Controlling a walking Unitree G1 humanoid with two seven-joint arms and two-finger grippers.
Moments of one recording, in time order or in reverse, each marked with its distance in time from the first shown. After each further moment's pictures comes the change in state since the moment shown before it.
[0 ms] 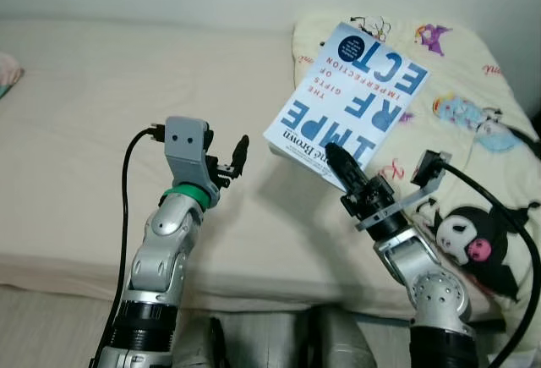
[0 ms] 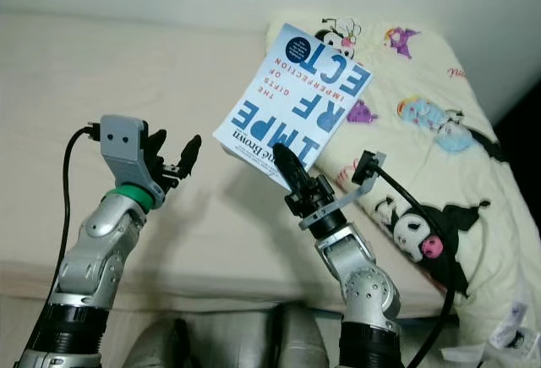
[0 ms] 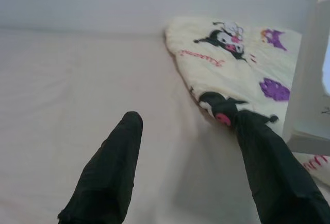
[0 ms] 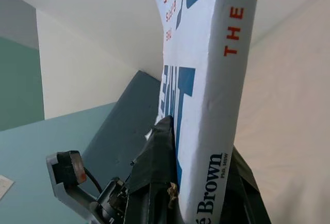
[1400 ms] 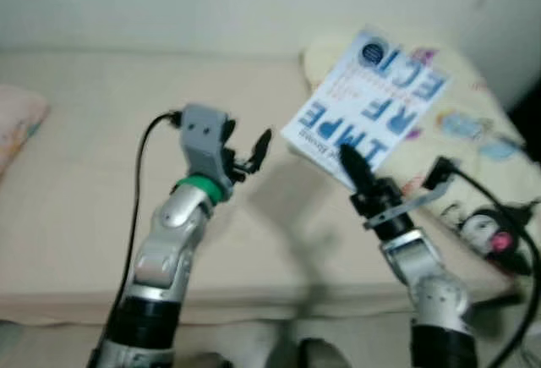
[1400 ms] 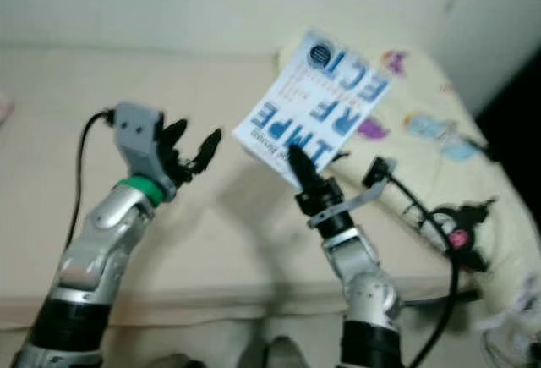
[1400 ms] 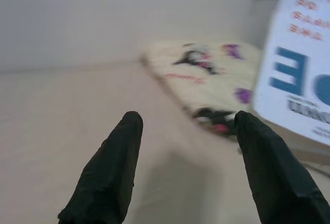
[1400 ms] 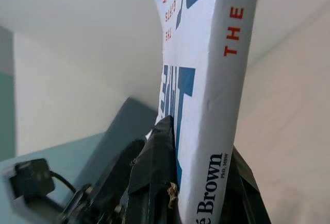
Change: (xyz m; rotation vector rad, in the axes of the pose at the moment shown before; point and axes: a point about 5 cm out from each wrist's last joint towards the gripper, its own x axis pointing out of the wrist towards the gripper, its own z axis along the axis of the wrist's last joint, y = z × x) left arm 0.002 -0.014 0.016 0.004 -0.033 -0.094; right arm 0.002 -0.008 -0.002 0.010 -0.042 -0.055
